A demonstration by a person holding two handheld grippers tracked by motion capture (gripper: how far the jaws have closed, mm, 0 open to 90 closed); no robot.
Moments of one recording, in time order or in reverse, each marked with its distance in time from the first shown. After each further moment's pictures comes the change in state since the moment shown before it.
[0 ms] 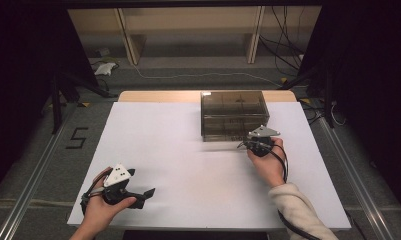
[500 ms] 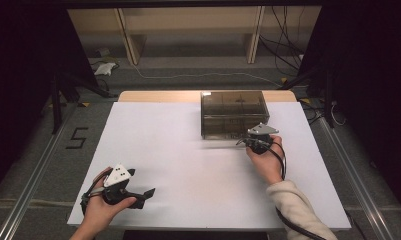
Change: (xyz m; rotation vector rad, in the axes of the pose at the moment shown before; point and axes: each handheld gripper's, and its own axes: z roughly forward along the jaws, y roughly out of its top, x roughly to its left) left arm 0.000 0.000 0.000 -0.001 0.000 0.001; right arm -0.001 0.006 0.006 -0.016 -0.016 -0.002
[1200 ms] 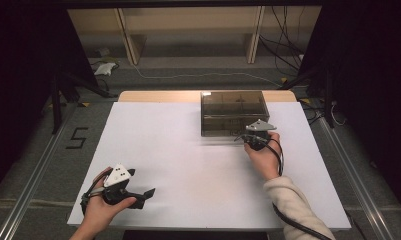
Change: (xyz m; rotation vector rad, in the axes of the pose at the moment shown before) left arm 0.000 0.000 0.000 0.002 -0.001 0.001; right arm -0.002 0.008 0.010 -0.008 -0.012 0.010
